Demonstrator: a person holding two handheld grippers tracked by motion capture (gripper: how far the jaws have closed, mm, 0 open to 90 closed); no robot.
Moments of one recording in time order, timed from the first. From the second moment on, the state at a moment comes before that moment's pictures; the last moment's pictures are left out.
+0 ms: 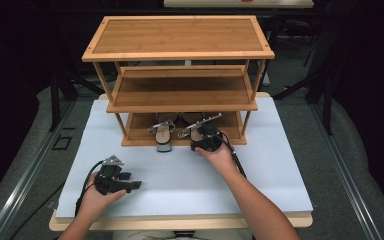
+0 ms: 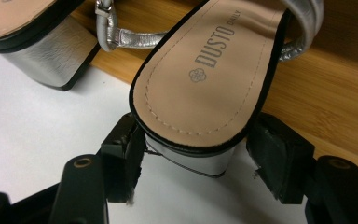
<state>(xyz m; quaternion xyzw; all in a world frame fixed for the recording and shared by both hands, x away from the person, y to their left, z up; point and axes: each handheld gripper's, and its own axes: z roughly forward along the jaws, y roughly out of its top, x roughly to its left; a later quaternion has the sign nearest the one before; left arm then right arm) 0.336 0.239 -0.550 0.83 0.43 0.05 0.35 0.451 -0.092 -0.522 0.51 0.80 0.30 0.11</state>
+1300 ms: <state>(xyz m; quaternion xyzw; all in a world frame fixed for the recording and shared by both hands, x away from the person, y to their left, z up) 0.434 0.197 -0.531 0.80 0.47 0.10 0.35 0.430 -0.119 -0.524 0.50 0.80 0.31 0.12</state>
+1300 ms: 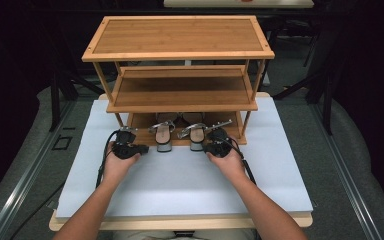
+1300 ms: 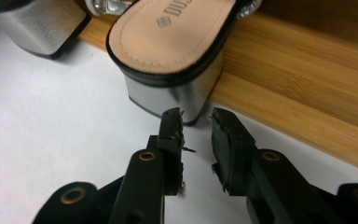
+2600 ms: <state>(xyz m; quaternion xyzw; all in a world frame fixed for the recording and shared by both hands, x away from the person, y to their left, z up) 0.445 0.156 -0.531 0.81 0.46 0.09 0.35 0.431 -0.073 -0.523 0.48 0.81 0.32 0.10</state>
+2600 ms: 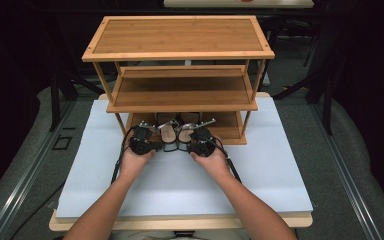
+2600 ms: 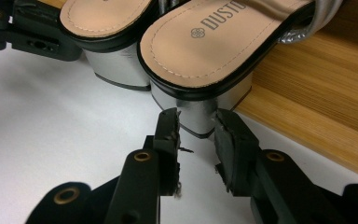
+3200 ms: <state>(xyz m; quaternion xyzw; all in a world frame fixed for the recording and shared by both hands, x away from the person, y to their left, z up) 0.444 0.161 -0.529 0.81 0.46 0.09 0.35 0.427 -0.077 -0.521 0.47 0.81 0.33 0.09</state>
